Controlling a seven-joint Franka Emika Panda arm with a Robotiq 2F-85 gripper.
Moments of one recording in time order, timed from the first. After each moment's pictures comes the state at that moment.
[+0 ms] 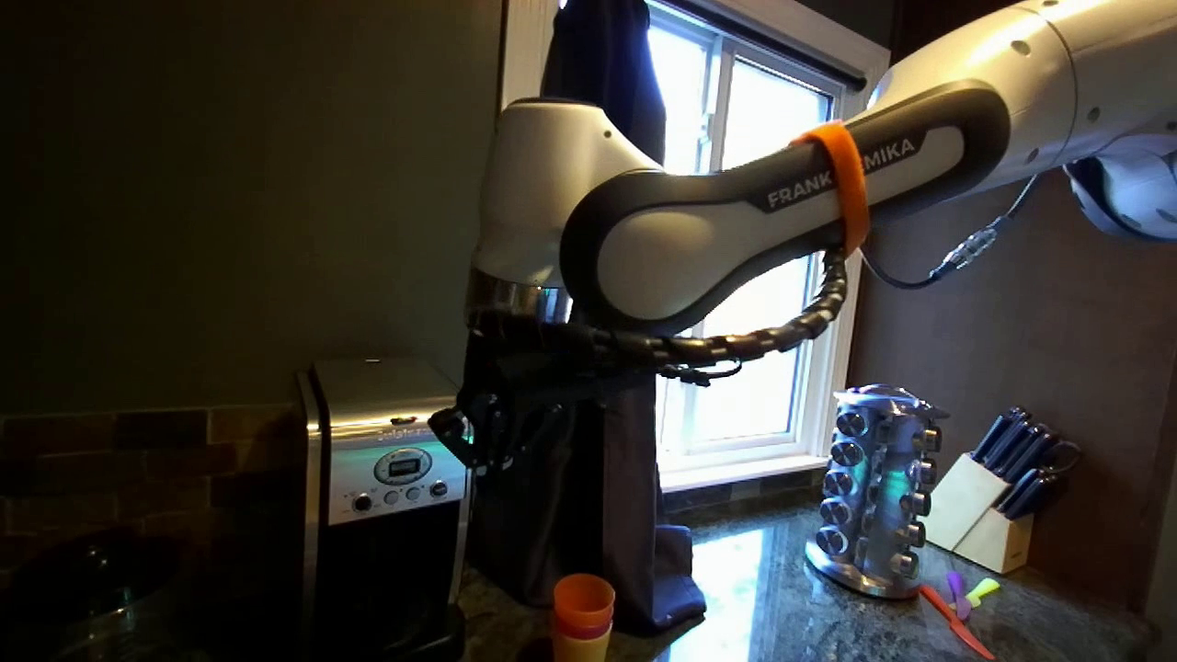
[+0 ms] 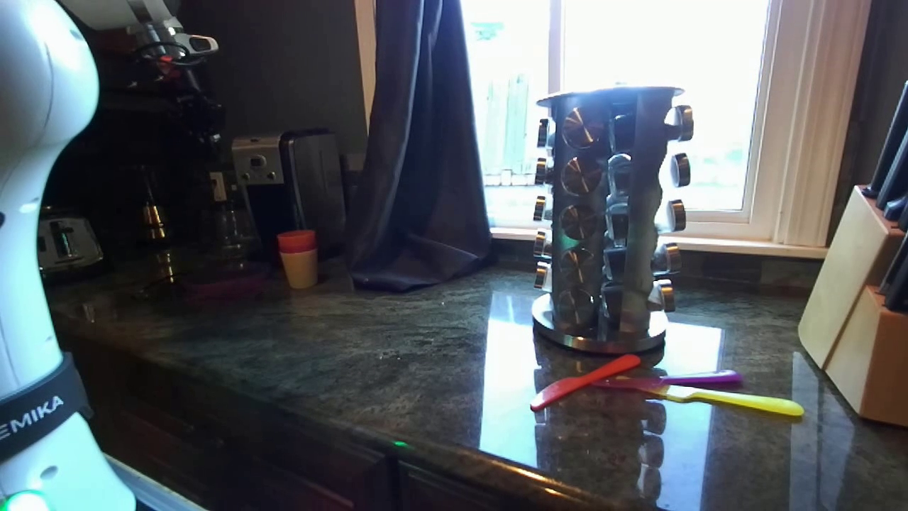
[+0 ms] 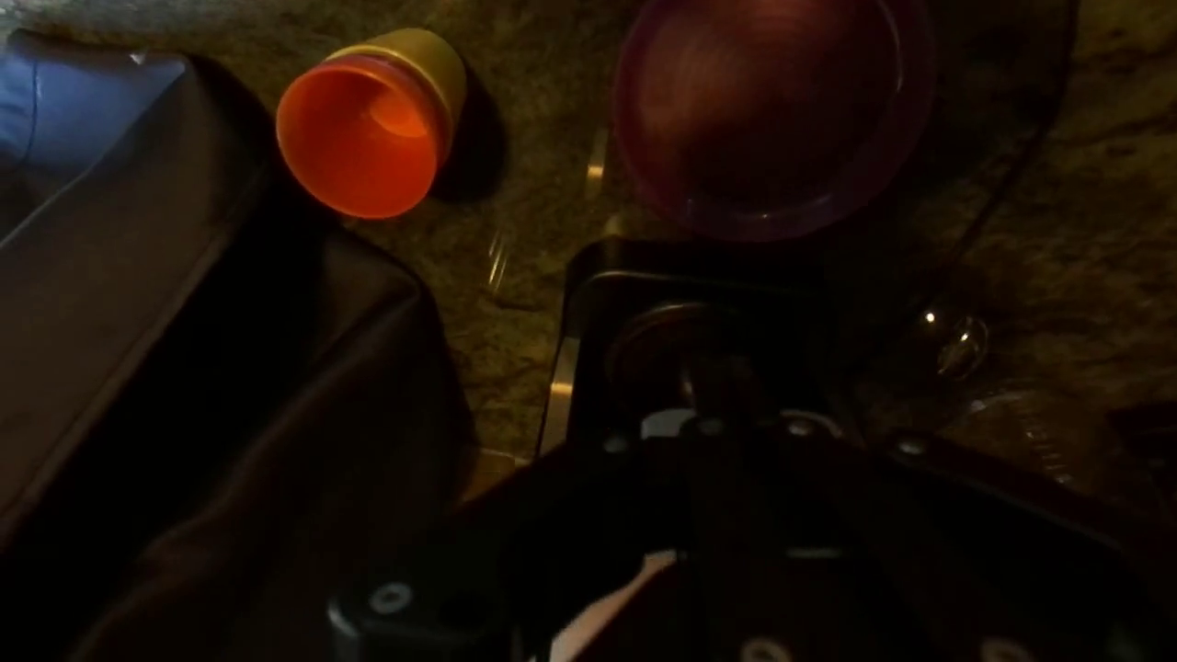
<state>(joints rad) 0.40 0.11 0.43 -1.86 -0.38 2.16 0.80</state>
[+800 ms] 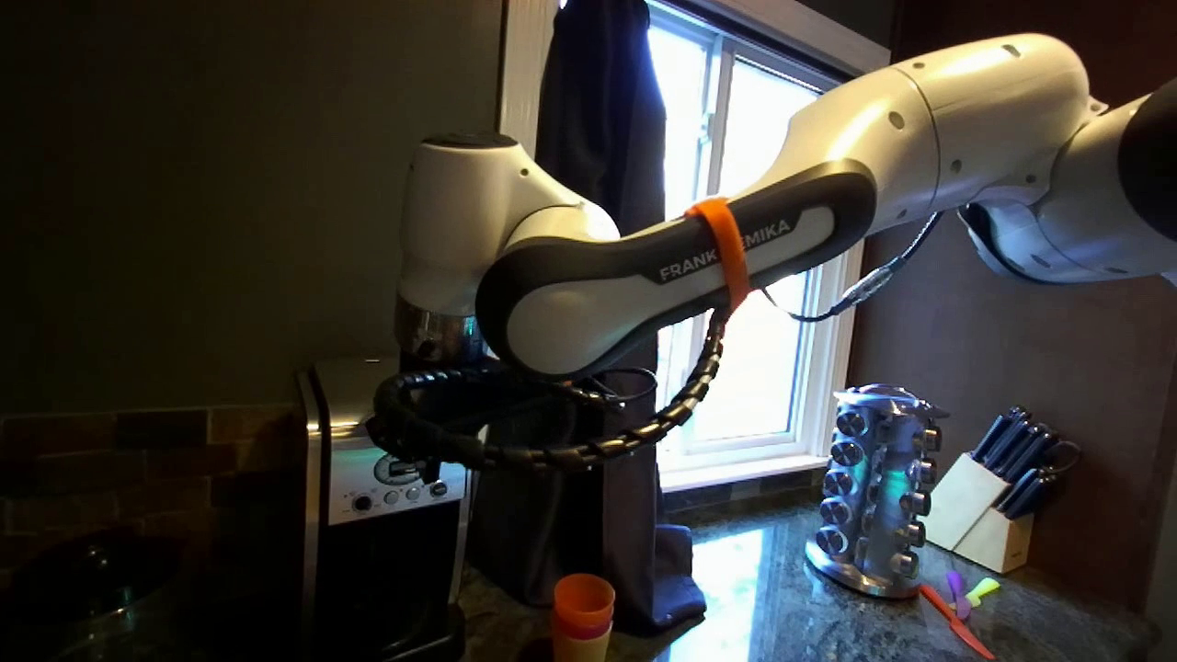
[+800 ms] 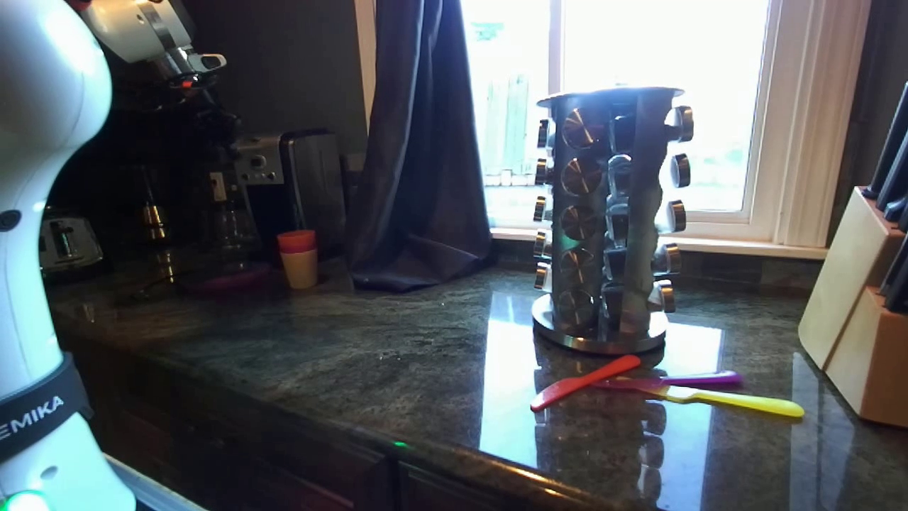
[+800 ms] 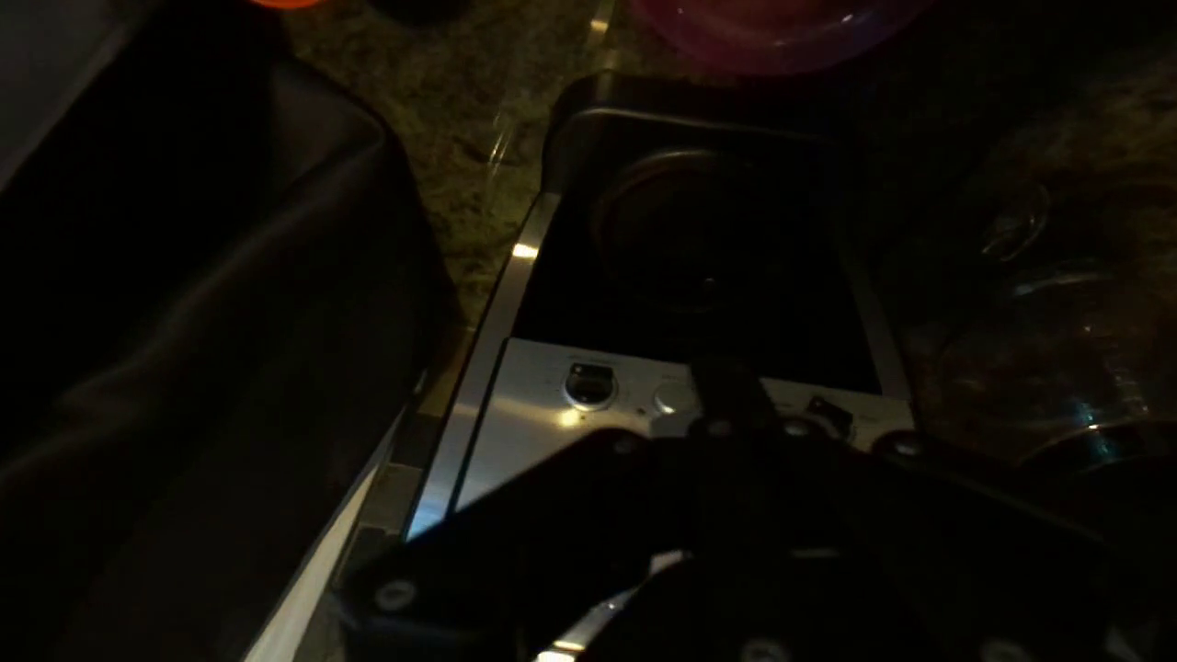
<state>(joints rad) 0.53 0.34 0.32 -1.63 -0.60 2.17 0.90</state>
